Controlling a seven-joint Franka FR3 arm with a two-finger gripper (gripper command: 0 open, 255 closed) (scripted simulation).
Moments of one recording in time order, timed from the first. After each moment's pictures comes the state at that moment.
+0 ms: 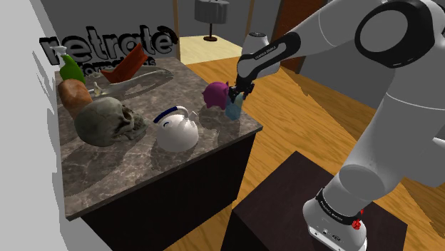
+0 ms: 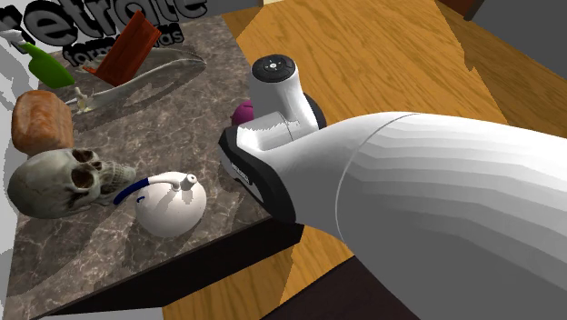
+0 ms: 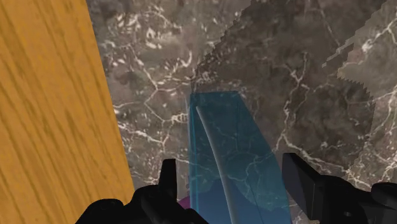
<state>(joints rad) -0.15 0.17 -0.03 -2.13 -0.06 2.47 0.07</state>
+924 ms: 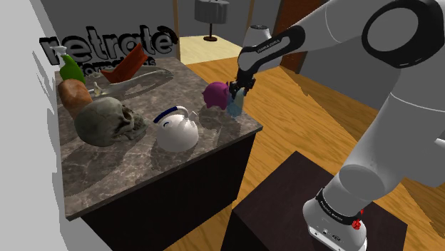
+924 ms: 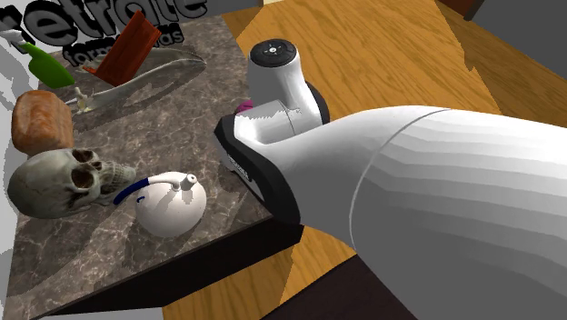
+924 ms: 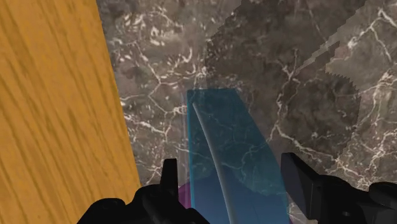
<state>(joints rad) -0.15 0.13 -0.03 -2.11 -0.06 2.41 0.07</state>
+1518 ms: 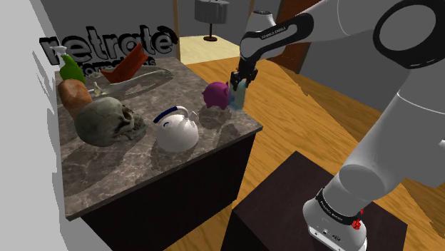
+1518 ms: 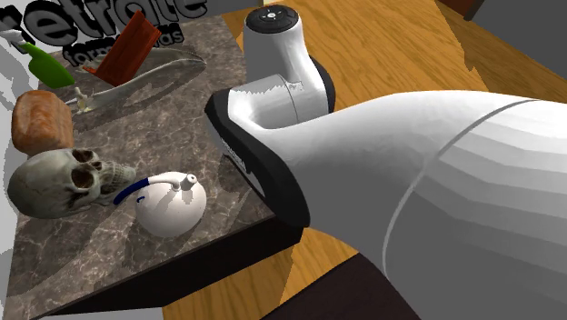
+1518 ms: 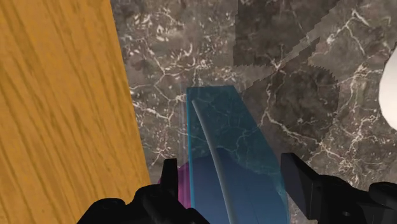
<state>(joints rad) -0.15 0.07 -0.03 -2.05 -0.06 2.29 0.06</state>
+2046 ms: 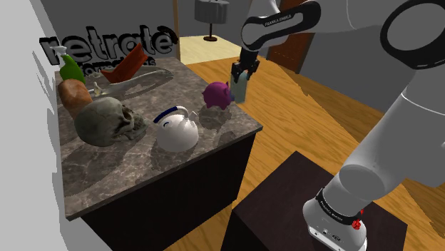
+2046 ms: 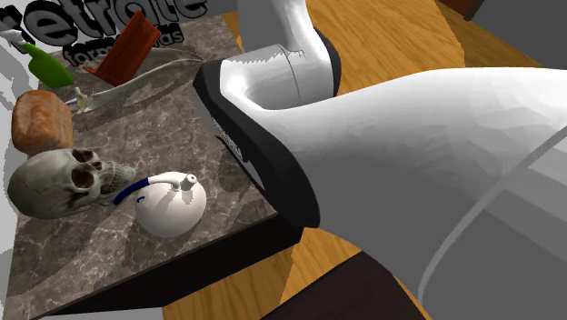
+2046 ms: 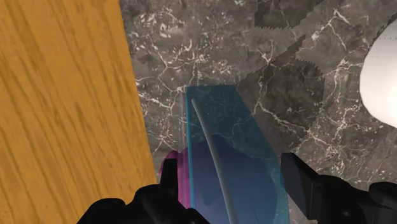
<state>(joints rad) -0.14 0.04 -0.02 -1.98 -0.05 2.19 0.06</state>
